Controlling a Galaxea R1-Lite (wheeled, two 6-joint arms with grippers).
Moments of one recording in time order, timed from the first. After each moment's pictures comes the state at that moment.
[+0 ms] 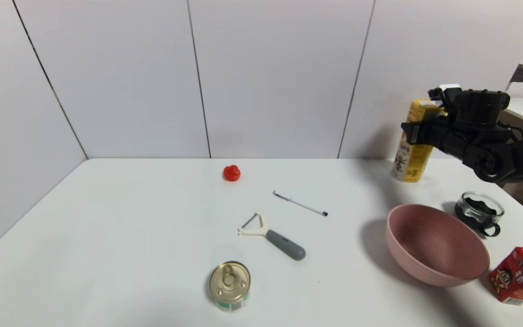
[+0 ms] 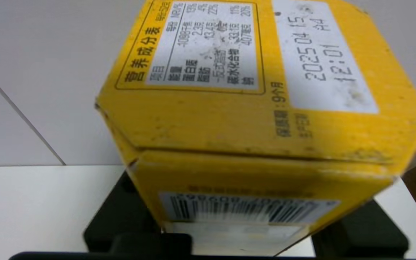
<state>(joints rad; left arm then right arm) 0.00 0.00 0.00 0.00 -0.02 0.01 -0.06 2.09 -1.33 -0.63 -0.07 -0.10</state>
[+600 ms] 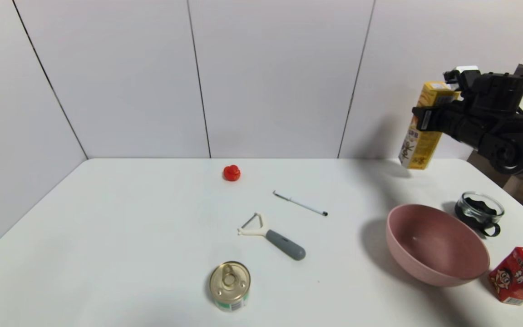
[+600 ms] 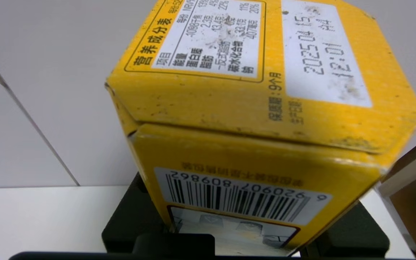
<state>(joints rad) 0.00 0.00 0.00 0.00 -0.02 0.01 -0.06 2.01 -1.32 -0.63 -0.05 -0.09</state>
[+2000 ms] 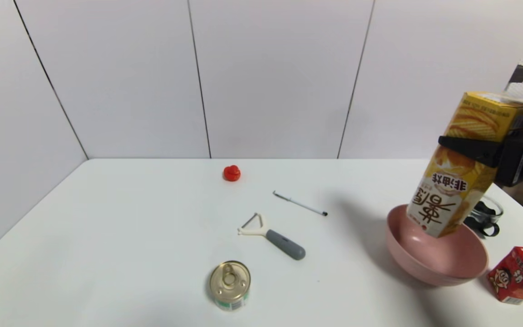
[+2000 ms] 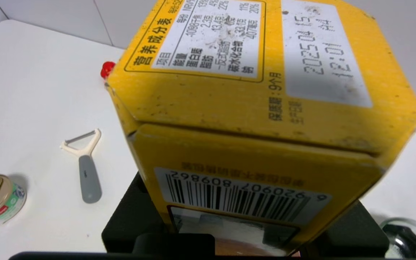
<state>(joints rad) 0.00 0.00 0.00 0.00 -0.02 0.01 0.06 1.25 -0.78 -0.32 0.33 -0.06</state>
